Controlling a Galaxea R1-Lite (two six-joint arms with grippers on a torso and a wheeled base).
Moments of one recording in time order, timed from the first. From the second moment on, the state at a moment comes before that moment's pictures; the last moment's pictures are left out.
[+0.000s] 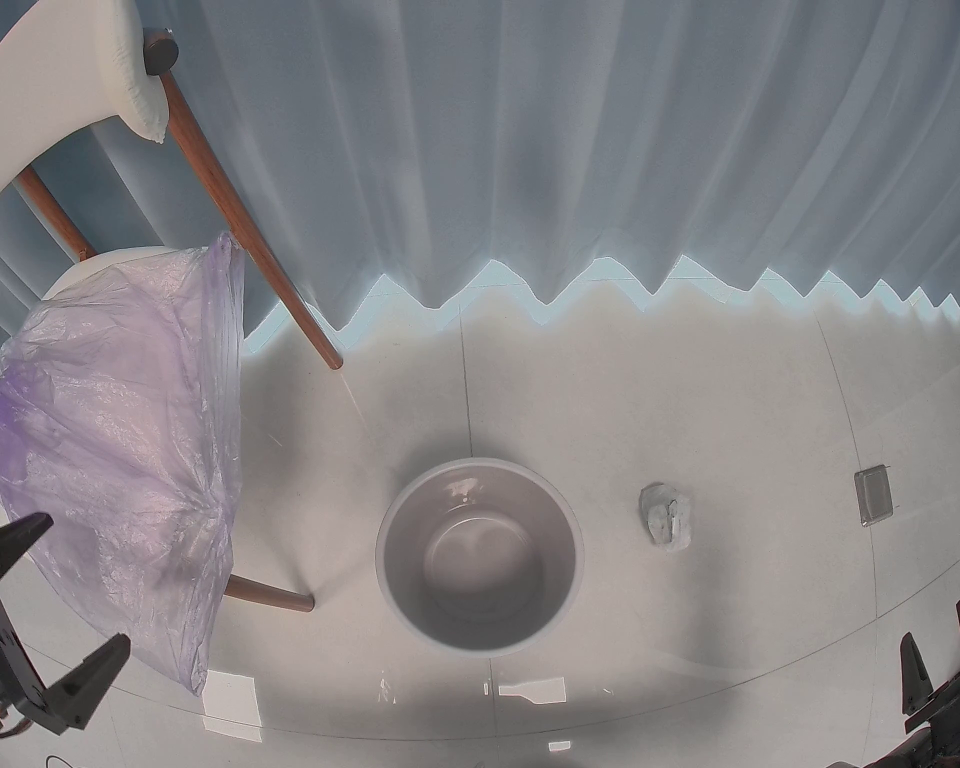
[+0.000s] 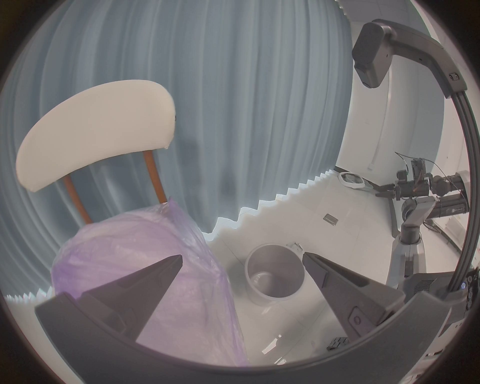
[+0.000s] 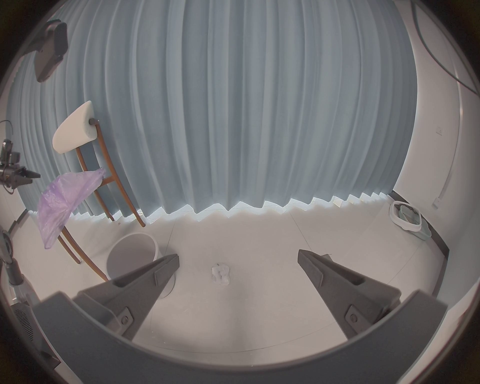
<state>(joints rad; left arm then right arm) -0.05 0.50 -0.36 -0.12 -0.48 0.28 0.00 0.02 -0.02 -0.01 -0.02 0.01</state>
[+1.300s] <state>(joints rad) -0.44 1.13 -0.71 -0.30 0.07 0.56 0.00 0.02 -0.02 -0.01 -0.02 0.01</state>
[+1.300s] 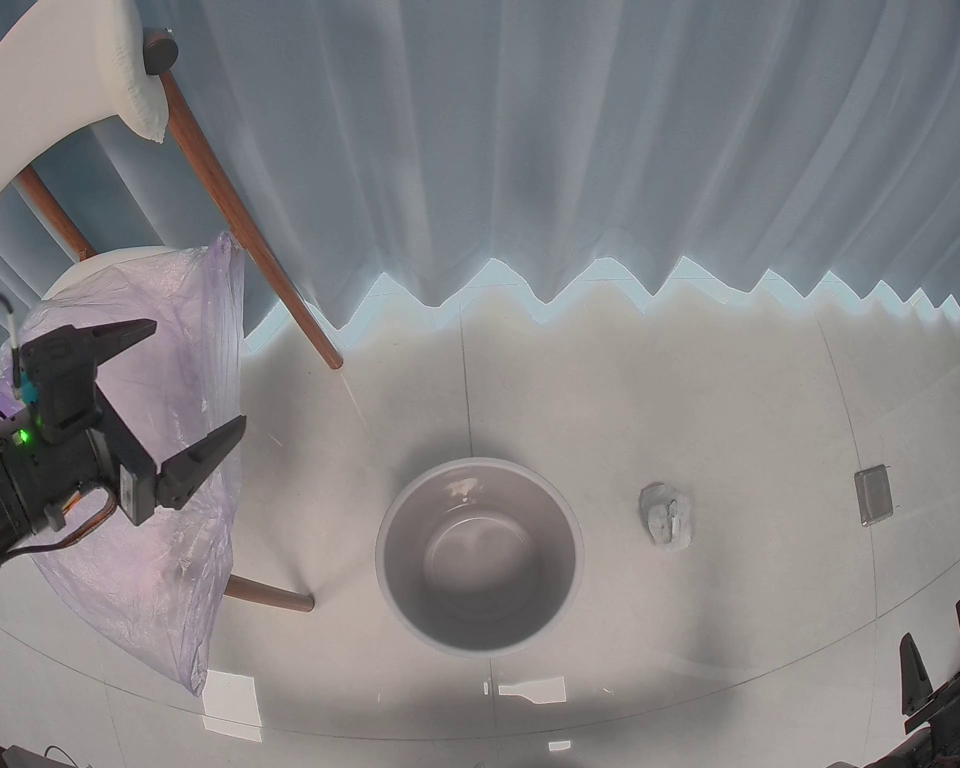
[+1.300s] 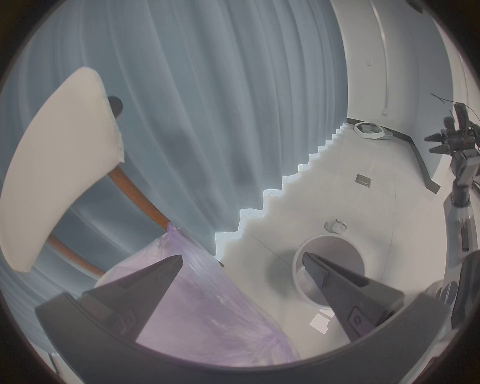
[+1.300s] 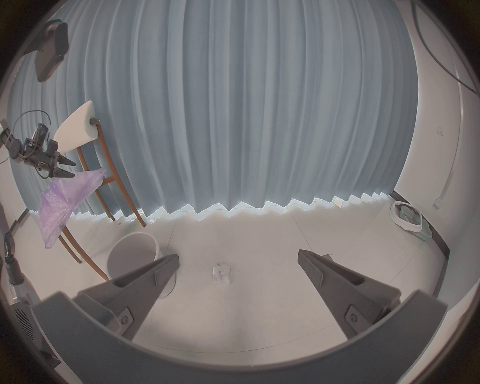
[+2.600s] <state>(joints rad) -0.54 1.49 -0.83 -0.33 0.58 0.57 0.00 0.02 -0.02 -0.01 -0.02 0.01</state>
